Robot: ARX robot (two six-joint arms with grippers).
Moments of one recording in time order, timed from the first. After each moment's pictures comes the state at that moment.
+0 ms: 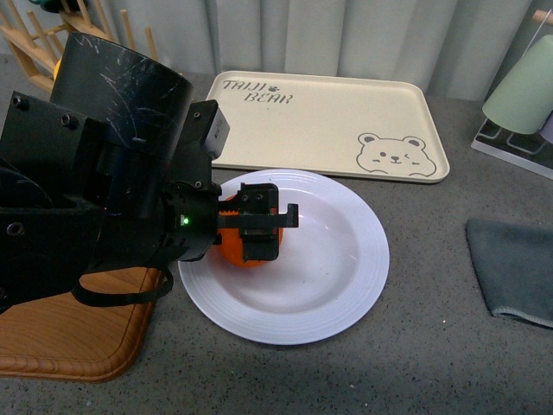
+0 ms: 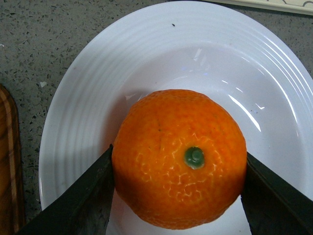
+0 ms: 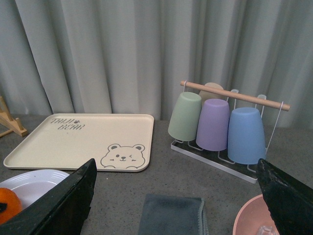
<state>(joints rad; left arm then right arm) -0.46 2.04 0.77 0.55 0.04 -0.35 0.00 0.00 0.01 0.00 0.00 0.00</state>
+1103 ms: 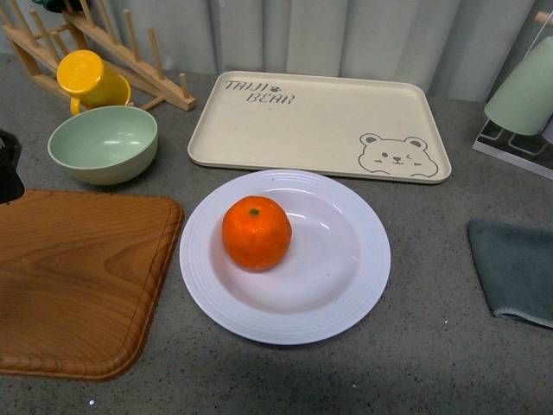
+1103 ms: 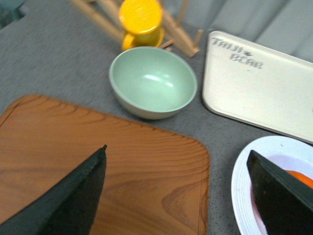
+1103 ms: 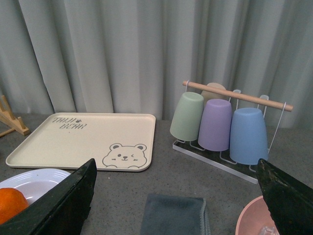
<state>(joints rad) -0.19 1.42 0.22 0.86 -0.23 -0.26 0.00 0.00 0.01 0.00 0.00 0.00</state>
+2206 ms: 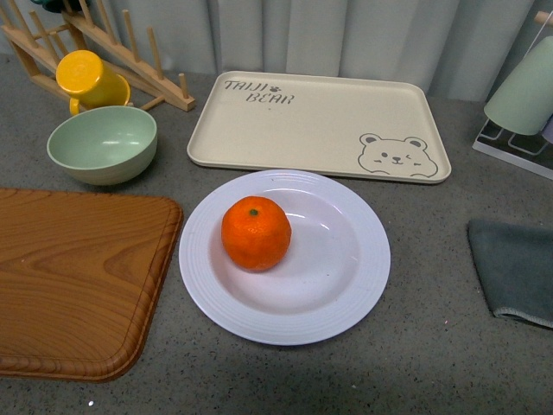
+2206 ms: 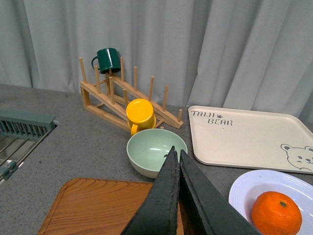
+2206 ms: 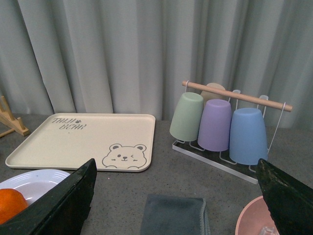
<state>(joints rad) 0.00 0.45 0.02 0.45 0.00 -0.01 0.00 0.00 0.01 0.00 0.00 0.00</state>
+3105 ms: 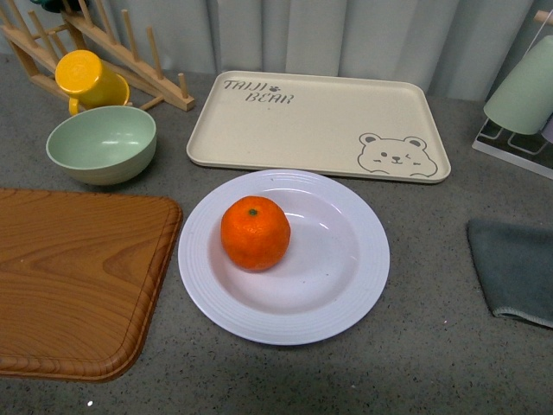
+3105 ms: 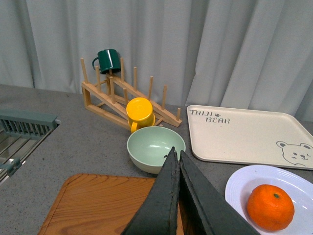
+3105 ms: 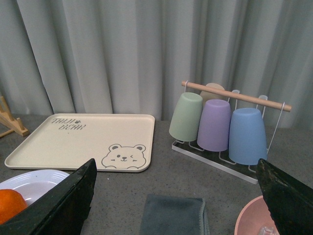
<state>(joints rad) 0.00 0.04 0.02 0.02 0.00 -0.01 0.00 0.00 0.01 0.00 0.00 0.00</state>
